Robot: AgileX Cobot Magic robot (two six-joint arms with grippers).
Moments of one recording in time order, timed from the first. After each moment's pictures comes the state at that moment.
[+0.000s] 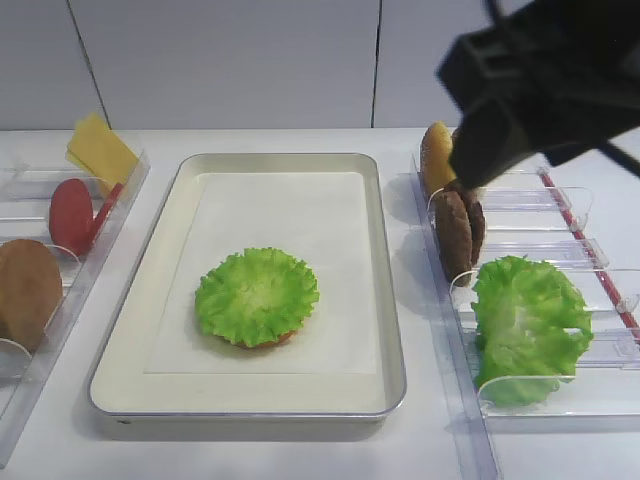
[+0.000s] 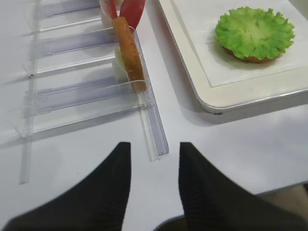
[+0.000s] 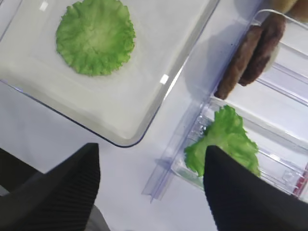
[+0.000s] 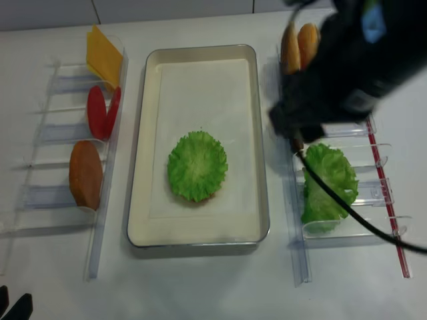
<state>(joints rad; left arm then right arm) -0.08 -0.02 -0.49 -0.06 1.19 0.09 0.65 1.26 -1.31 0.04 1.25 0.18</state>
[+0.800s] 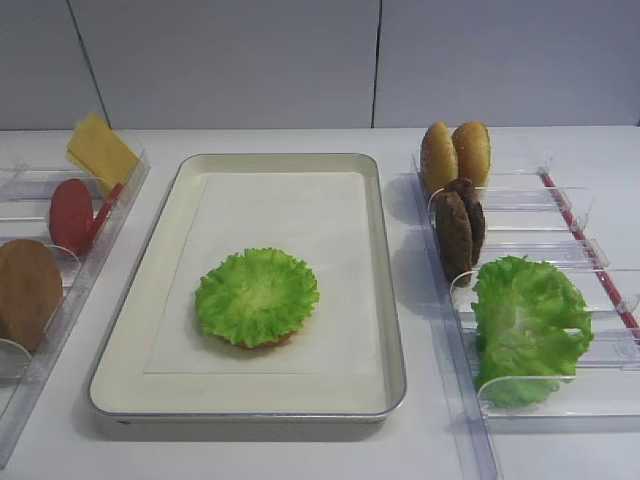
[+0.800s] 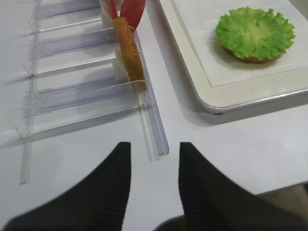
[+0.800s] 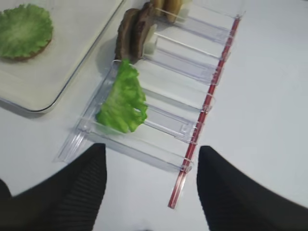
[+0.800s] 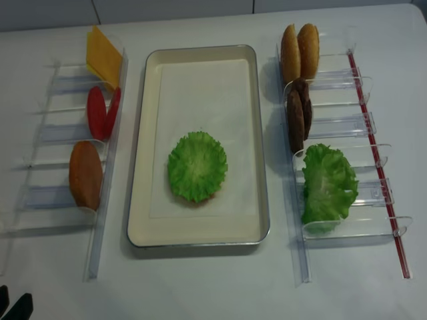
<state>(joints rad) -0.08 -0.02 -0.49 -0.06 1.19 0.09 0.59 0.45 -0.85 -0.20 1.25 0.18</state>
